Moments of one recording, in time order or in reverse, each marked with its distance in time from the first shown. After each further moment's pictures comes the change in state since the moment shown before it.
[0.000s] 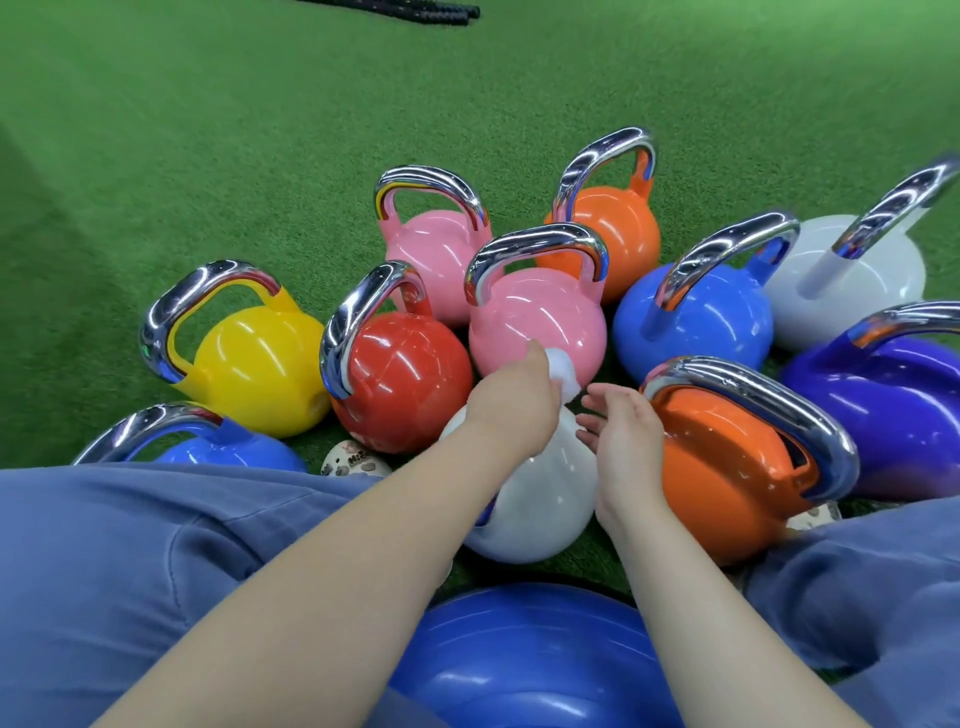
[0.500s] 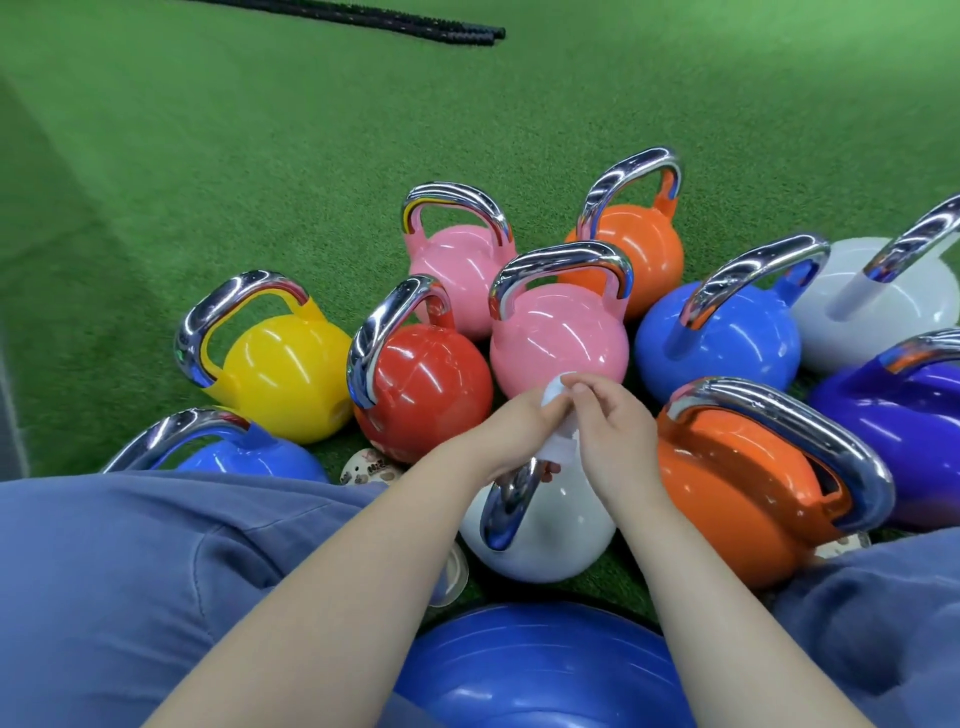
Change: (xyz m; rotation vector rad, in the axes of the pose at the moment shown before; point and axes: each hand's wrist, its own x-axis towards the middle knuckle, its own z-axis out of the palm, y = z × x) left_hand -0.015 -0.025 -0.001 -1.195 -0.322 -0.090; right_hand -0.001 -0.009 0.017 -0.509 -0.243 -0.354
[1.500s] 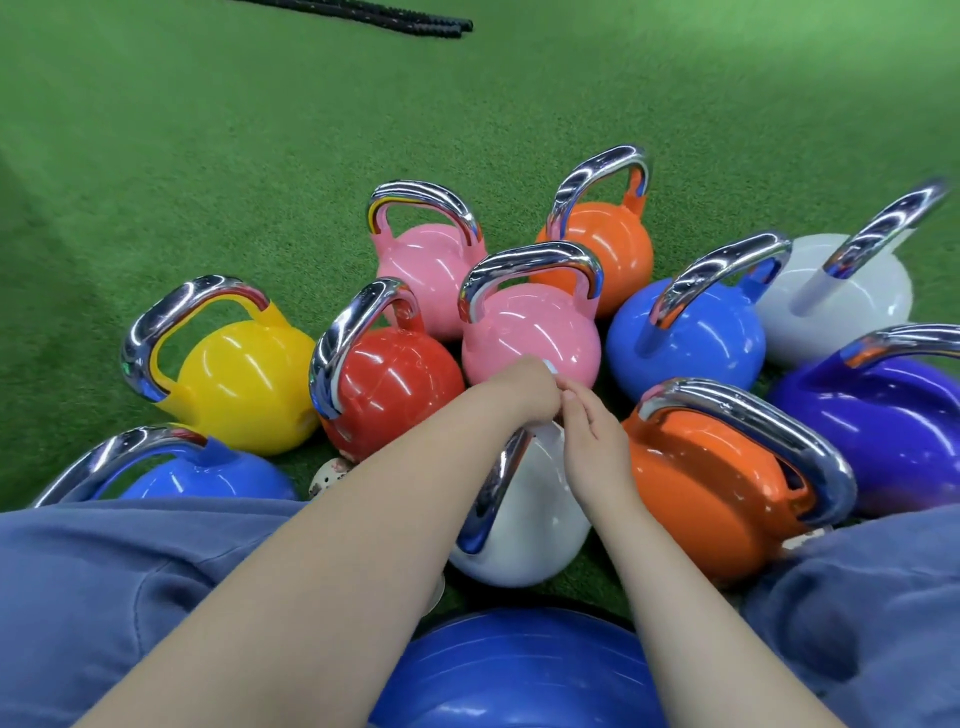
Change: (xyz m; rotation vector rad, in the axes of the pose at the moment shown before) left_hand 0.046 0.046 0.011 0.626 0.054 -0.195; right_hand 0.011 0.027 -0.004 0.039 -0.015 0.046
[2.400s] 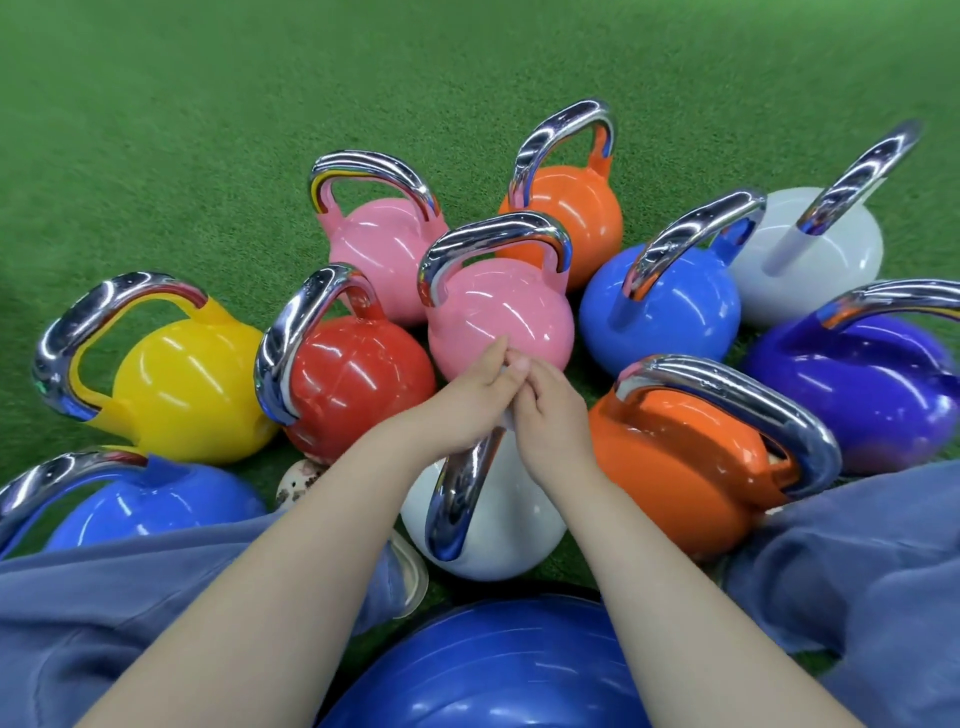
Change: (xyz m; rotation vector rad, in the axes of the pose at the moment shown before) left_hand -0.008 -0.040 0.003 -0.381 -0.088 0.264; right_hand 0.012 -0.005 0.012 -0.134 -0.036 -0.210
